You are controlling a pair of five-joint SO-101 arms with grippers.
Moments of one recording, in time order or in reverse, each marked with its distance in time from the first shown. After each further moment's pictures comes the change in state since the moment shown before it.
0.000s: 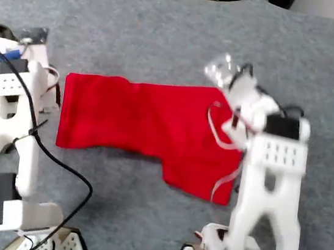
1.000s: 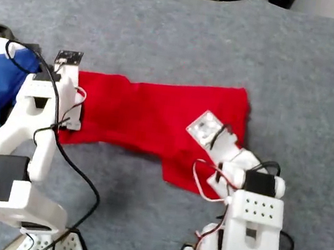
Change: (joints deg) left arm 8.5 9.0 9.1 -7.2 -3.7; right arm 1.6 -33.9 45.8 -5.4 5.7
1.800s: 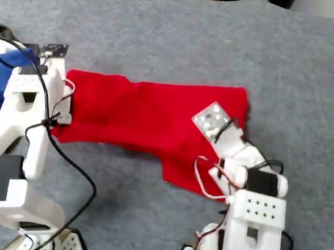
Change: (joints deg) left arm -3.4 0.0 -4.9 4.9 1.4; right arm 0.0 0.0 -2.7 -1.6 -5.3
